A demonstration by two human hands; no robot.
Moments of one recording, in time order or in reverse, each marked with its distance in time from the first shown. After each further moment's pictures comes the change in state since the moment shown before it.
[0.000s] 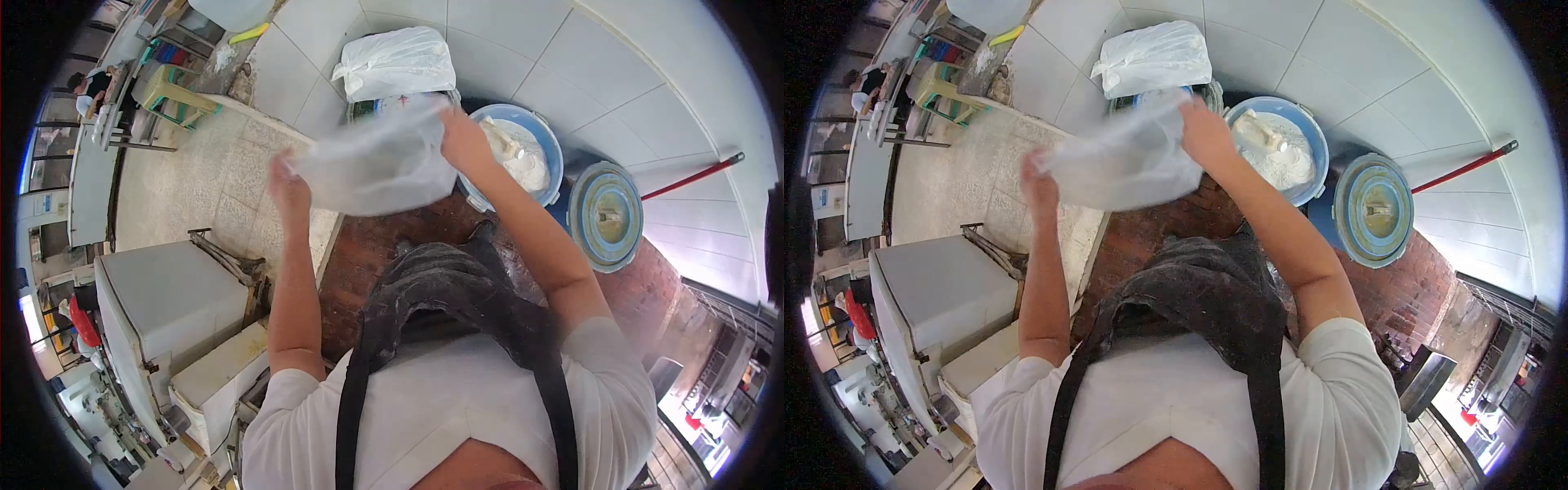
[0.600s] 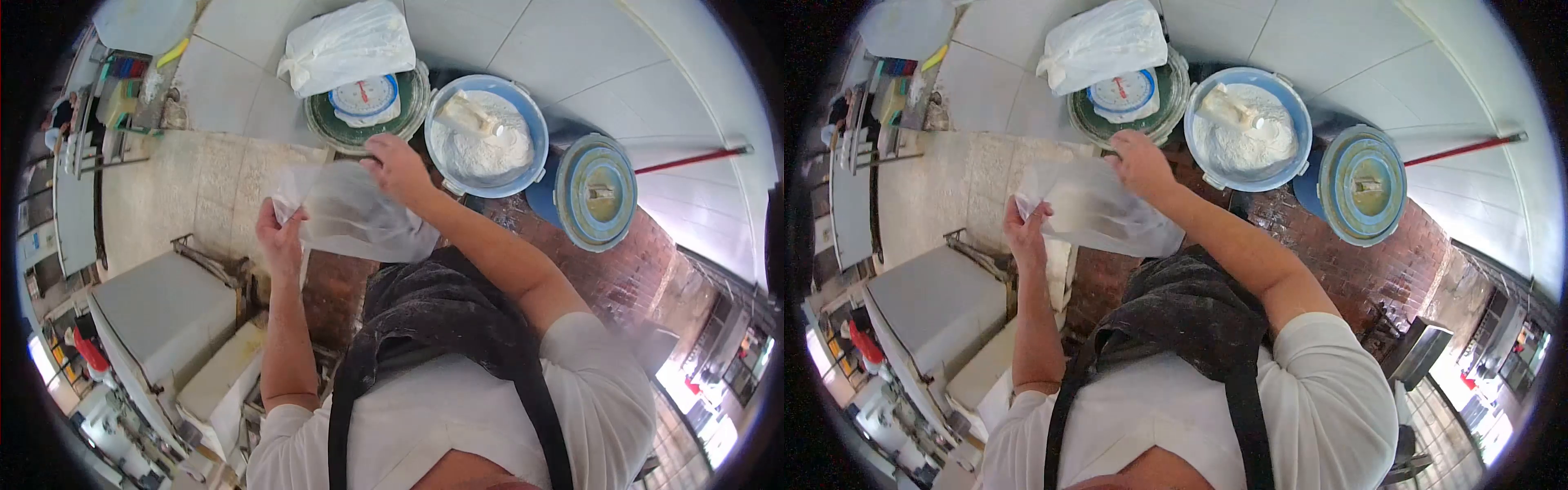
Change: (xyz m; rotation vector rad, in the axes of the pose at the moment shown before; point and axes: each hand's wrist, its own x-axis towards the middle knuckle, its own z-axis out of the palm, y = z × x) left_hand -0.058 0.053 0.039 -0.463 -0.266 -0.405; right_hand -0.021 0.020 0.096 0.504 0.143 -0.102
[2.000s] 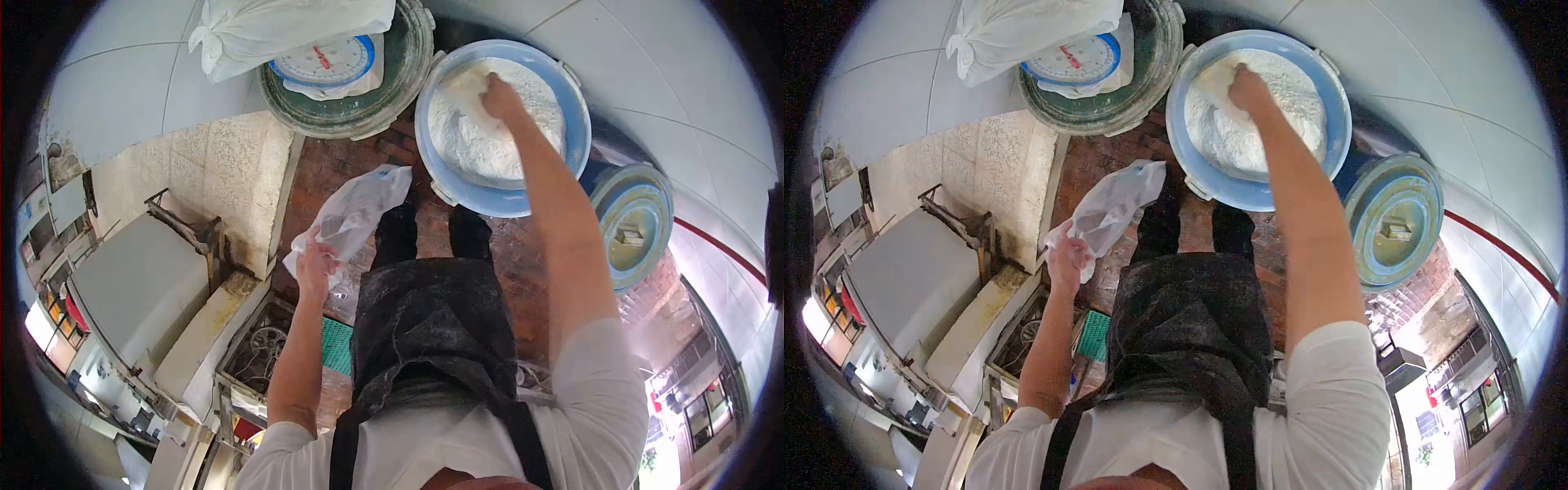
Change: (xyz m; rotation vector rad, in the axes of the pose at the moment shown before) left_hand -0.064 -0.271 0.138 -0.254 0.027 -0.865; right_hand 0.042 0.486 -0.032 -0.498 -0.461 0.568
